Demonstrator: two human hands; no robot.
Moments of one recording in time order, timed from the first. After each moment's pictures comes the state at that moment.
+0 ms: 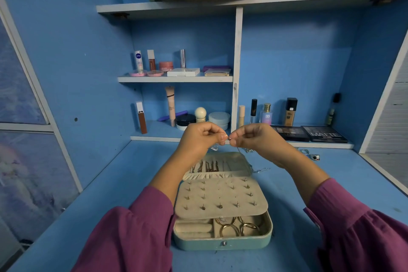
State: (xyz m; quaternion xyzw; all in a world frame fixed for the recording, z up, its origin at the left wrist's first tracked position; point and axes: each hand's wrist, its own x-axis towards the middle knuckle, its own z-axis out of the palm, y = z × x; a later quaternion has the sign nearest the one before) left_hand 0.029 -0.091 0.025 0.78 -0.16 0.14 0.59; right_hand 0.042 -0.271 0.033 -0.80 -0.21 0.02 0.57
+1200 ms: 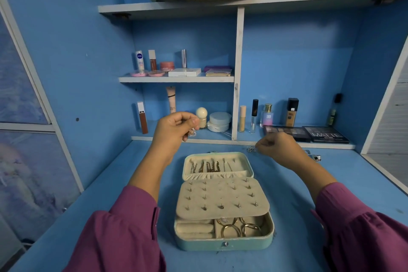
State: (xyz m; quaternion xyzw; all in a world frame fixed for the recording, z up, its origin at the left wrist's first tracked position) left_hand 0.025 -0.049 0.038 0.72 -0.08 0.21 0.65; right_hand 0.073 -0.310 -0.002 -0.93 -0.09 -0.09 0.34
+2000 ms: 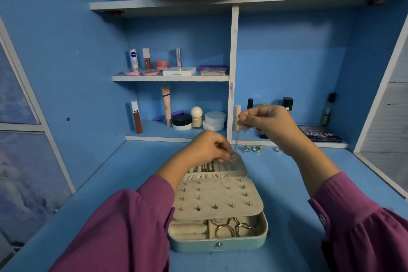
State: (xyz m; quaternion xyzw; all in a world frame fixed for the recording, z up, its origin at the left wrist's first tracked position) left_hand 0.052 -0.102 0.015 0.89 -0.18 -0.02 0.43; right_hand 0.039 -0.287 0.061 -0.78 -0.17 -0.09 0.60
